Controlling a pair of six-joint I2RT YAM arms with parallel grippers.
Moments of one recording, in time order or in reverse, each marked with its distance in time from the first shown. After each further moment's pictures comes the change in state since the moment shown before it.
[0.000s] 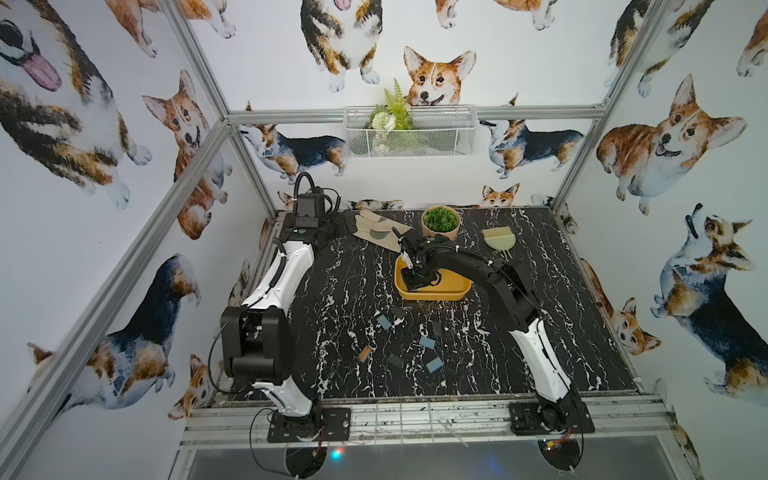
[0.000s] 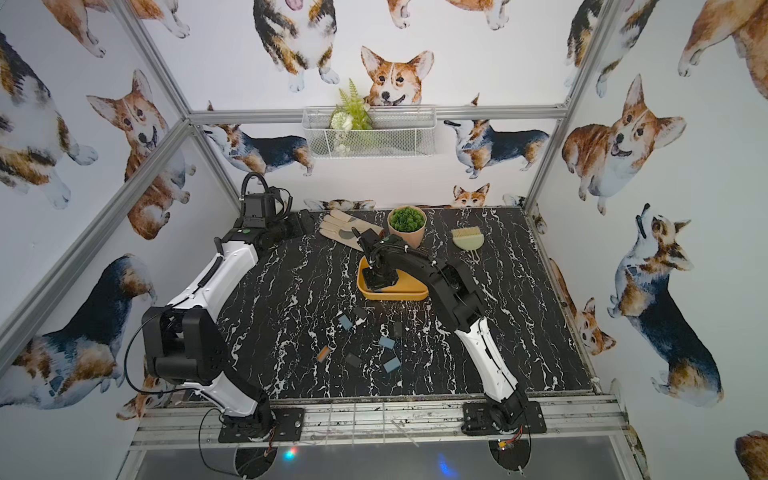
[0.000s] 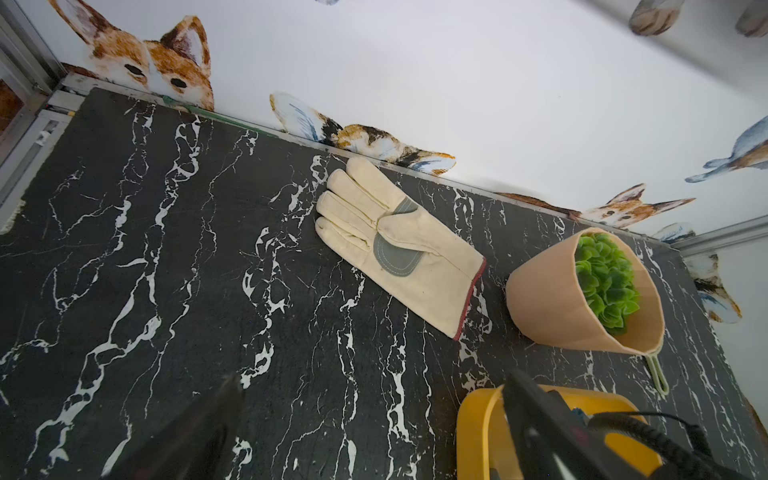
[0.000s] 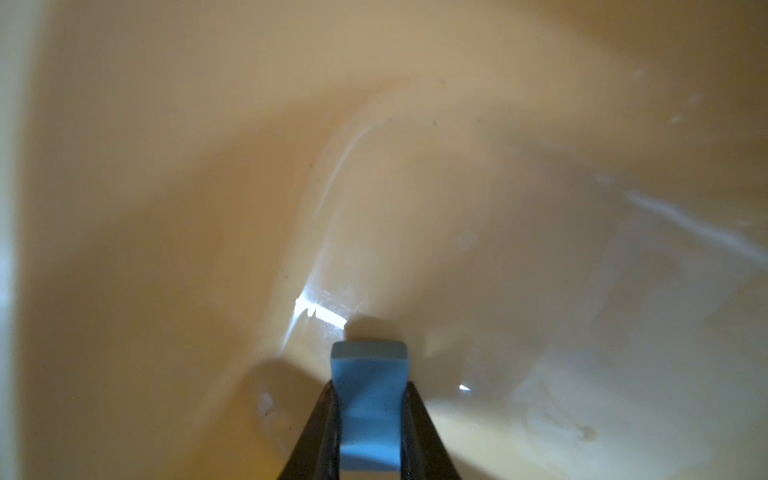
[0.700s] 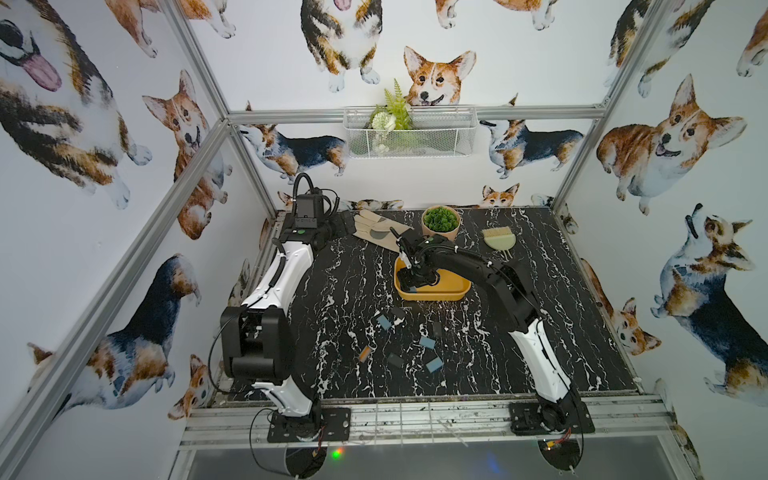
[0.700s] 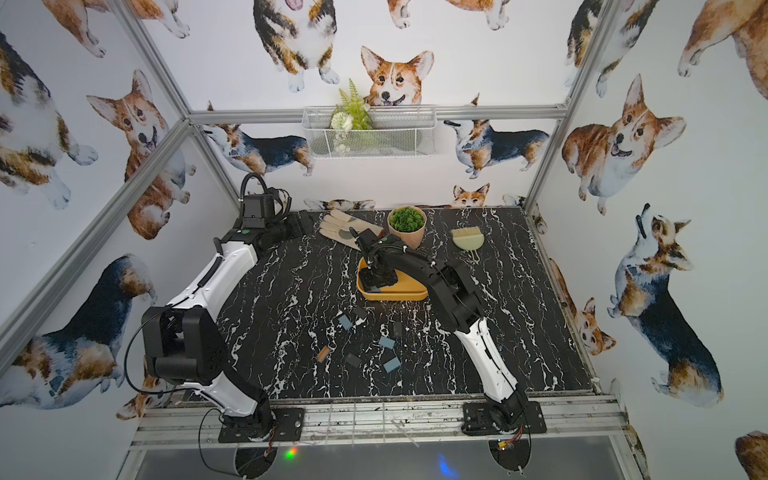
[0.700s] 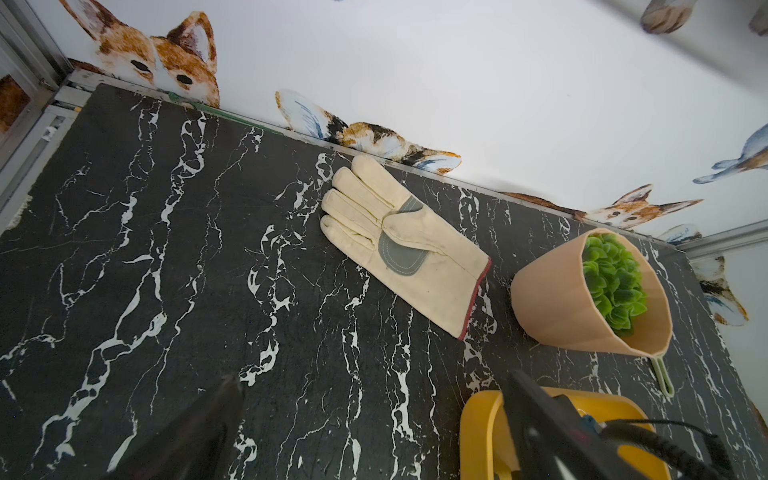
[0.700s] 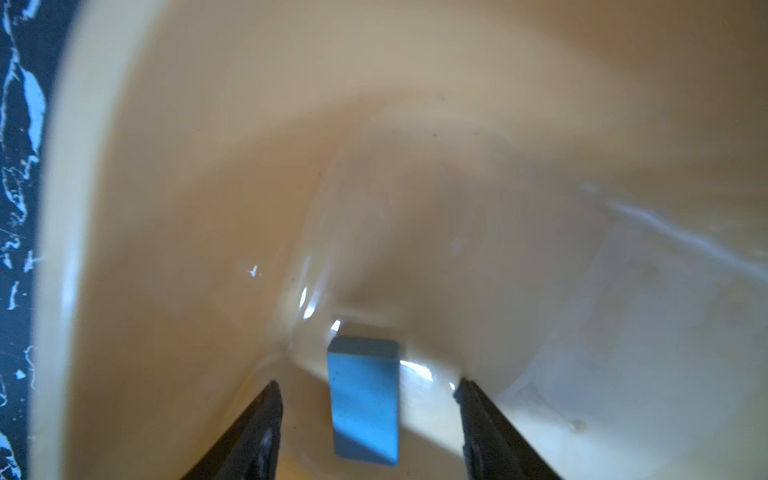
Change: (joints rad) left arm 0.006 0.000 -0.005 0.000 0.000 0.000; right arm 0.011 -0.017 0.004 -0.007 0.031 -0.010
